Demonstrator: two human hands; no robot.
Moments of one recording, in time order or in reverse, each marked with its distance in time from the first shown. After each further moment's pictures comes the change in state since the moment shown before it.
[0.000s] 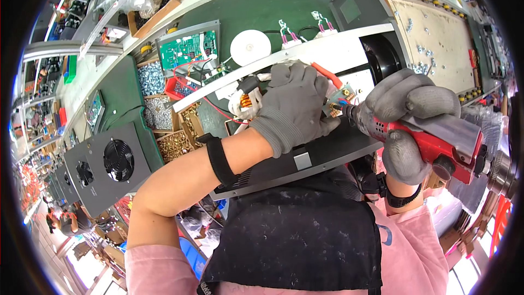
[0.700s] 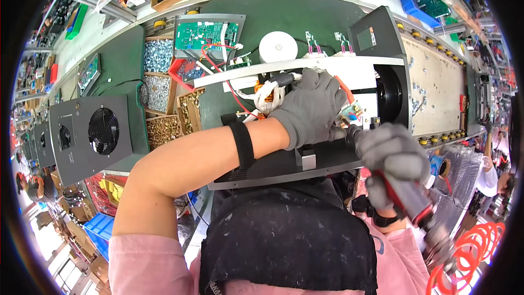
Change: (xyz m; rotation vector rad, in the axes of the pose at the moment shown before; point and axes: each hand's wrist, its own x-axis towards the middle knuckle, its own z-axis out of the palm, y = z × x) left_hand -0.007 -0.007 0.006 -0.029 -0.002 0.071; right_hand -0.002 -0.011 0.021 -0.078 -0.290 -0.184
